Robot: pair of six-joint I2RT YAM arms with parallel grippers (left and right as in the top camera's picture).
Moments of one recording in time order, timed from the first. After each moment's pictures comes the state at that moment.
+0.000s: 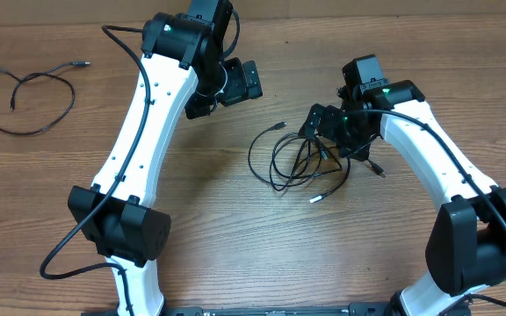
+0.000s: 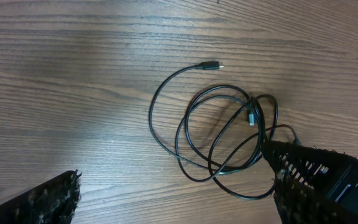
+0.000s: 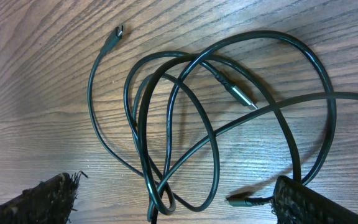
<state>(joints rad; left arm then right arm) -0.35 2.03 2.20 -1.47 0.19 -0.60 0.24 1.80 1.40 -0.95 -0.32 0.57</state>
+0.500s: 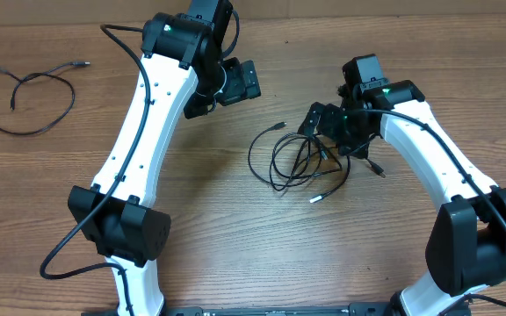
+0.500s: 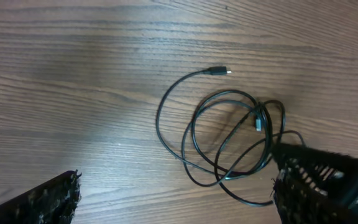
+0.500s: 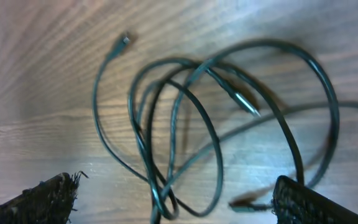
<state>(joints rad) -0.34 2.03 2.20 -1.47 0.16 -0.60 0.24 1.80 1.40 -0.91 -0.32 0.57</state>
